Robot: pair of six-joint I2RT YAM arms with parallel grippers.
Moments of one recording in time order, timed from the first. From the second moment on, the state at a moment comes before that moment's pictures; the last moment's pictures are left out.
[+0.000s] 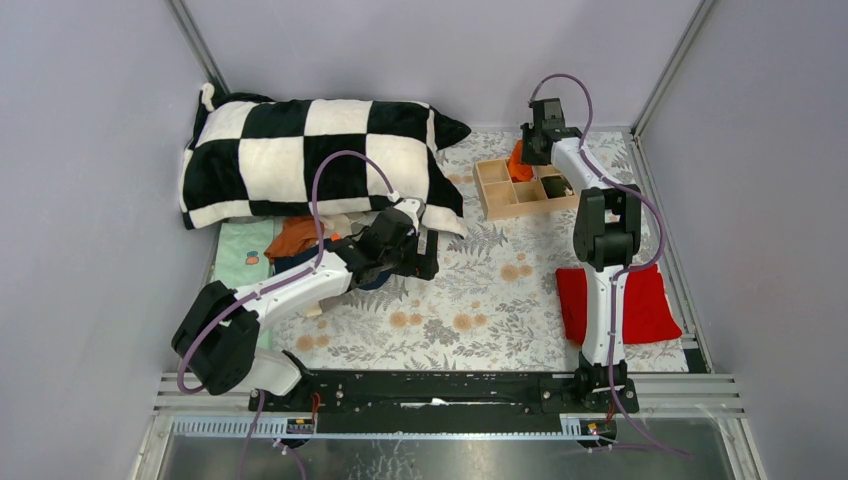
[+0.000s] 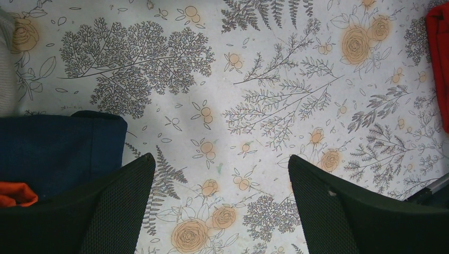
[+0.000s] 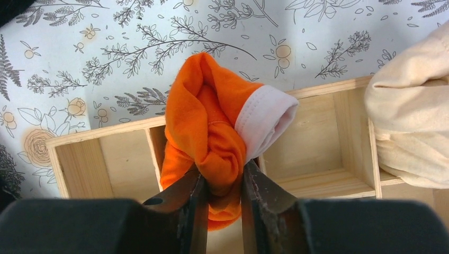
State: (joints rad) left arm -0.71 1.42 0.88 -0.25 -0.01 -0.45; right arm 0.14 2.31 1.98 -0.51 0.06 0.16
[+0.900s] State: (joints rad) left arm -0.71 1.43 0.88 -0.25 -0.01 -0.45; right arm 0.14 2.31 1.91 -0.40 0.04 0.01
